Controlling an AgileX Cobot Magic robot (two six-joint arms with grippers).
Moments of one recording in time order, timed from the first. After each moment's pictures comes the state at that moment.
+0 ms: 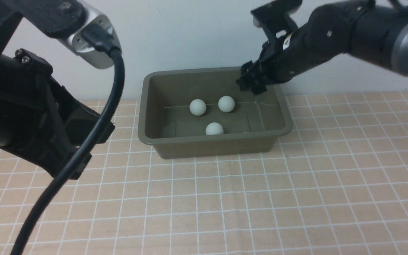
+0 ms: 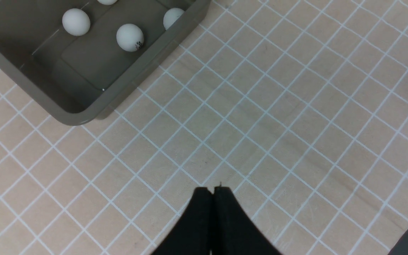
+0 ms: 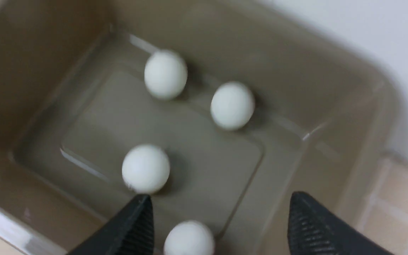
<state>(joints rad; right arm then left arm) 0.42 1.89 -1.70 0.05 0.73 -0.17 -0.46 1.07 -1.28 -0.25 1.13 0.35</state>
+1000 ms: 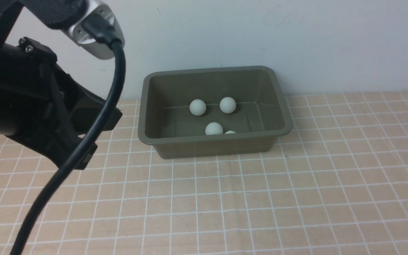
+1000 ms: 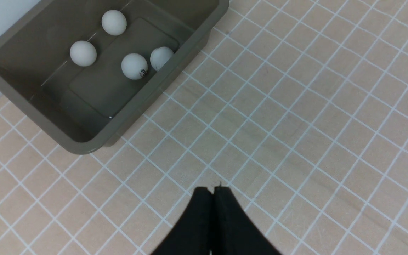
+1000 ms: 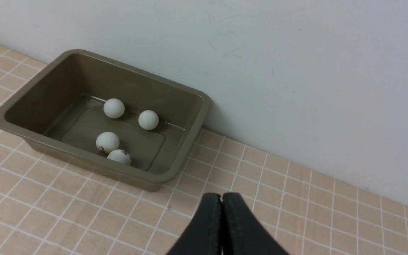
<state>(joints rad) 0.40 0.76 -1.11 -0.19 0.94 0.04 -0.46 1.07 -1.28 -0.27 1.07 0.39</state>
